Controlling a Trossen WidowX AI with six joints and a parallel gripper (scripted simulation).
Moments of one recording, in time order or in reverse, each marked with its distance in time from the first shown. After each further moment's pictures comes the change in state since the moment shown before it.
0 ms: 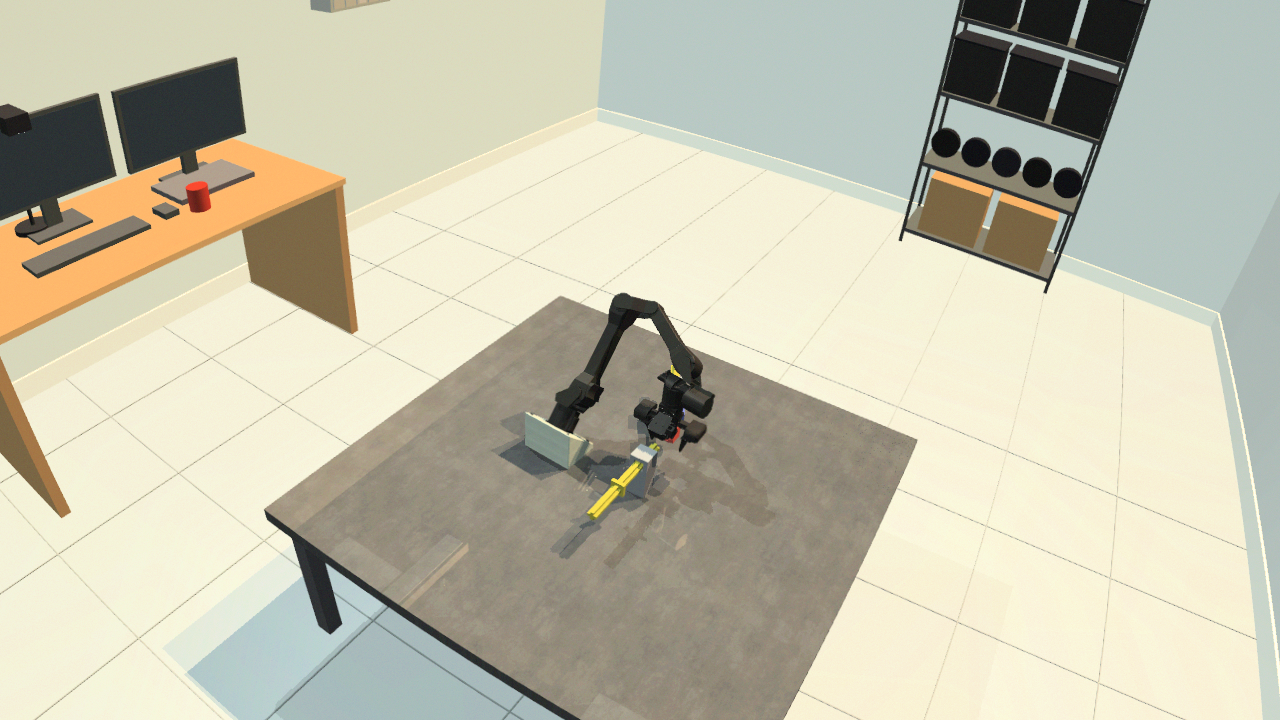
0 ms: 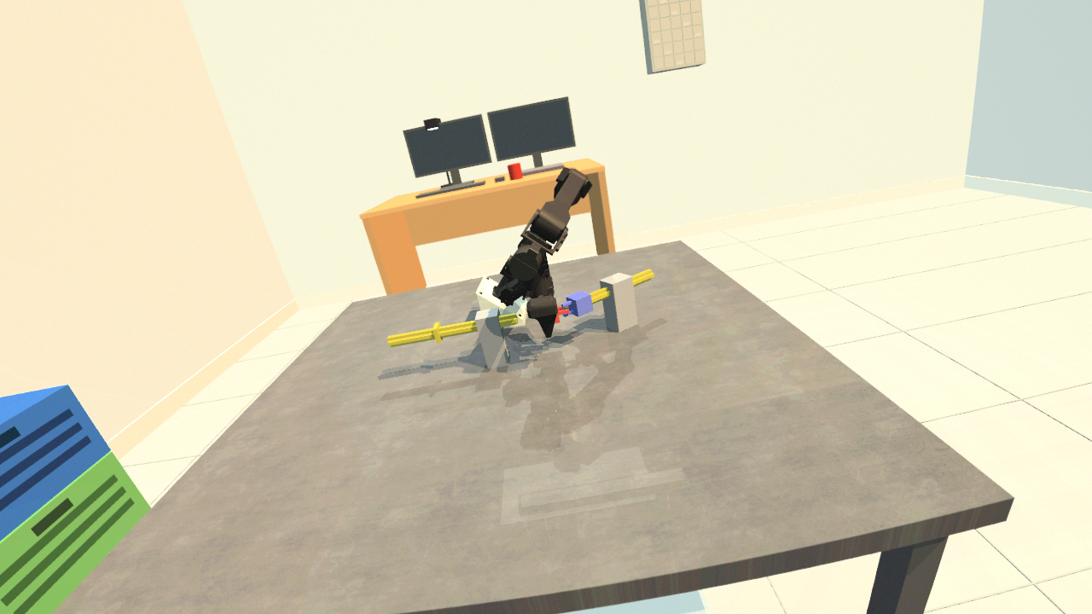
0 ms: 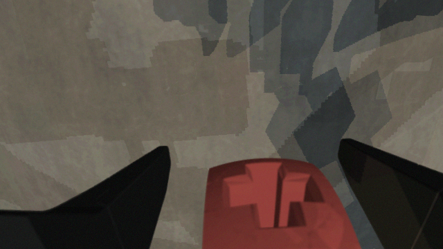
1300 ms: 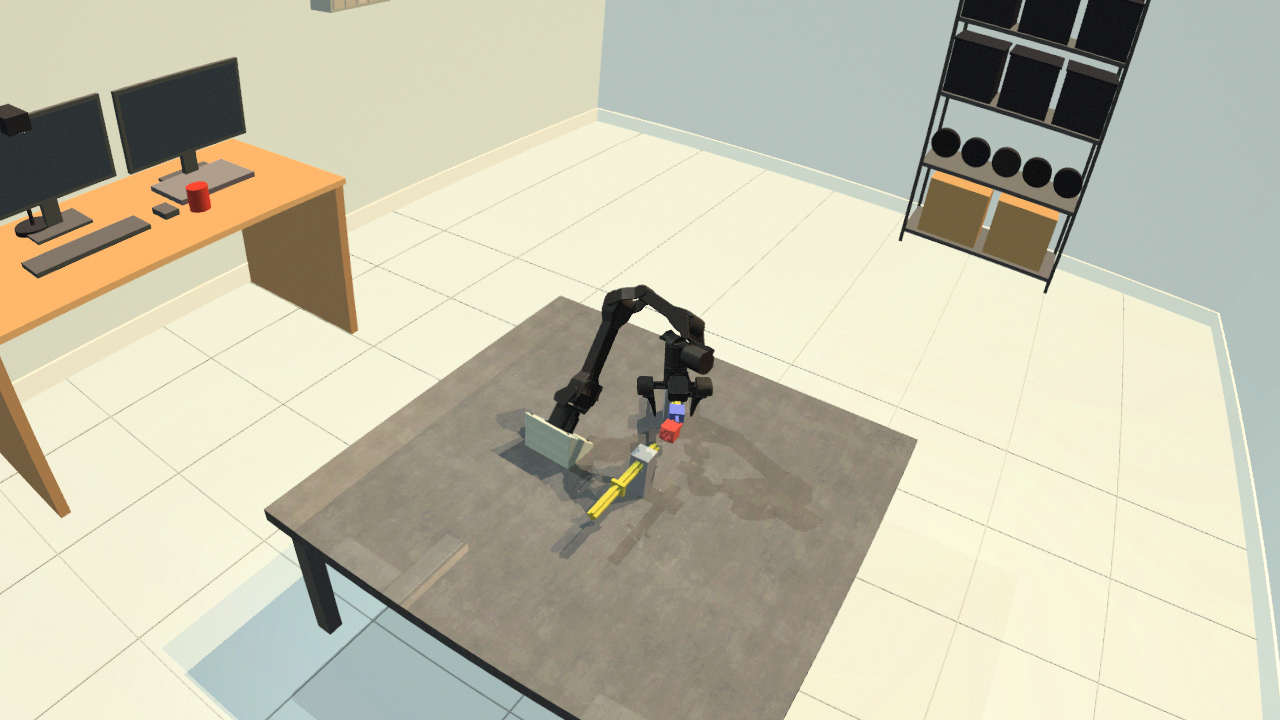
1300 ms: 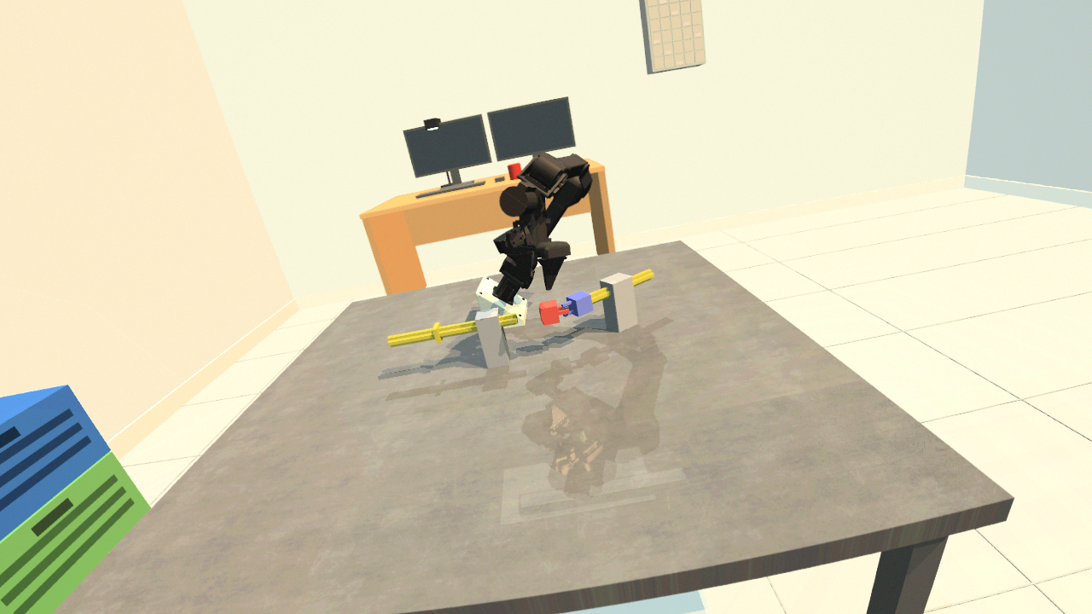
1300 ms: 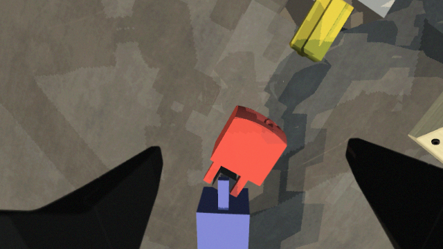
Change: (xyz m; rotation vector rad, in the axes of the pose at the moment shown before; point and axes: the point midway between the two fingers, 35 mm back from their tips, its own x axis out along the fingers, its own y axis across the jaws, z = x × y) arm -0.106 0.003 0.001 -0.542 -0.170 0.103
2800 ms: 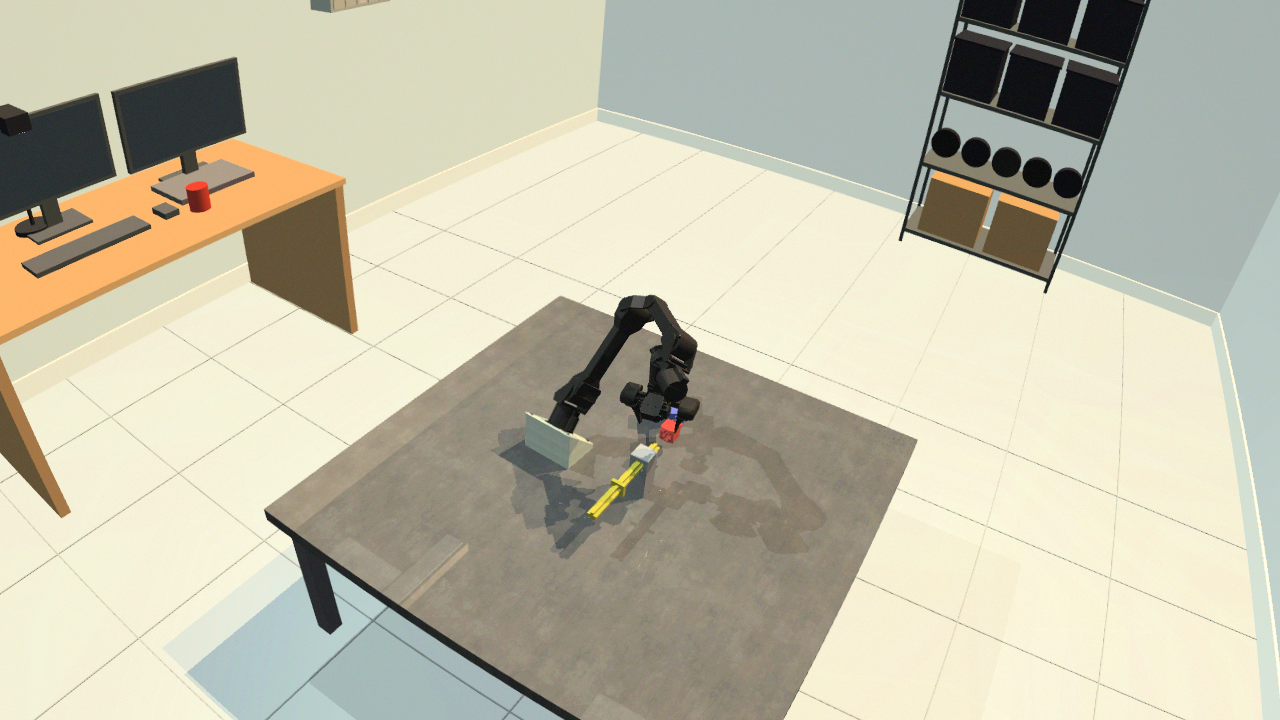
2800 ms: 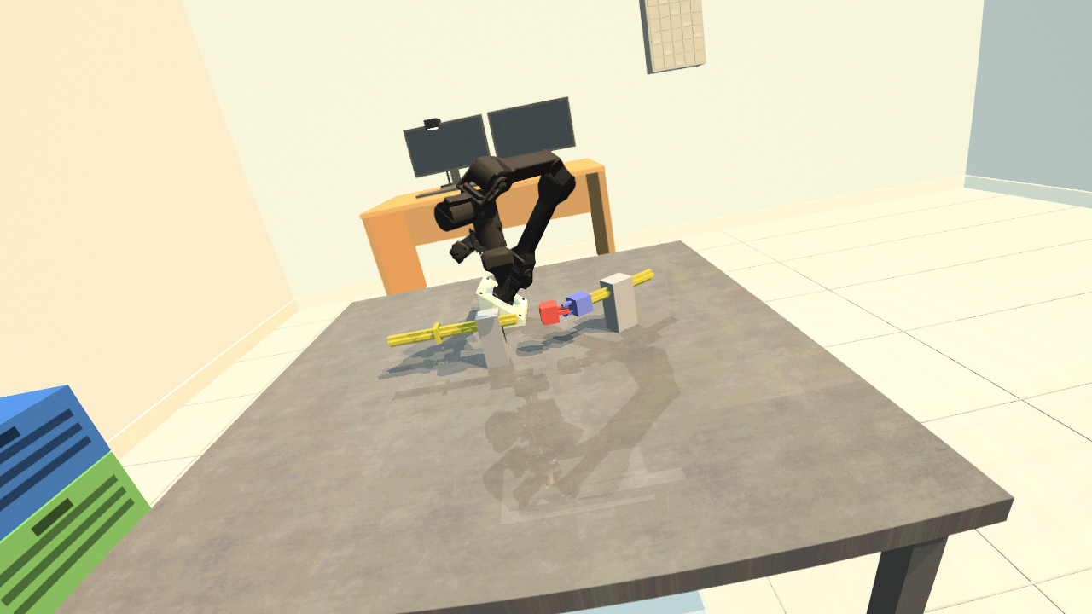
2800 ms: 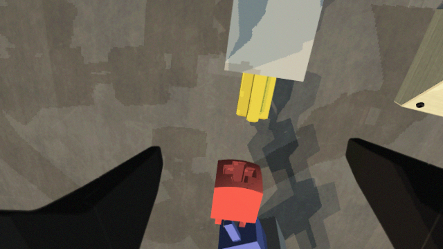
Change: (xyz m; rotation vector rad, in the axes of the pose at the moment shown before) arm 0.001 -0.042 0.068 0.385 0.170 -0.038
